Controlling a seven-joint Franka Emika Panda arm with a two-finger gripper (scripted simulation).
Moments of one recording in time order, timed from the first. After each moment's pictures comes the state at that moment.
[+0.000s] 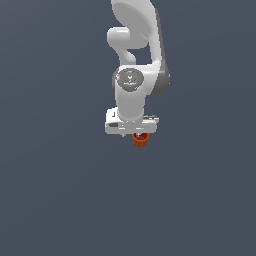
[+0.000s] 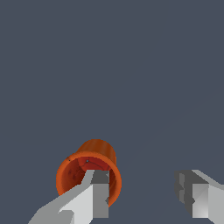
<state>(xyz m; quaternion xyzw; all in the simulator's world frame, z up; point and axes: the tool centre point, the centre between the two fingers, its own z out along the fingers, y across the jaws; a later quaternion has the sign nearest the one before) -0.026 0.012 0.145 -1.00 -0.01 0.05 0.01</state>
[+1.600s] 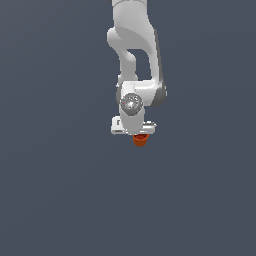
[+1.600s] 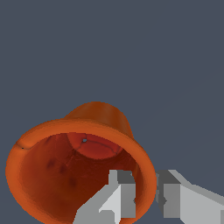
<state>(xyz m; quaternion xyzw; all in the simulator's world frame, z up) -0.088 0.026 0.070 -0.99 0.00 0.15 0.03</state>
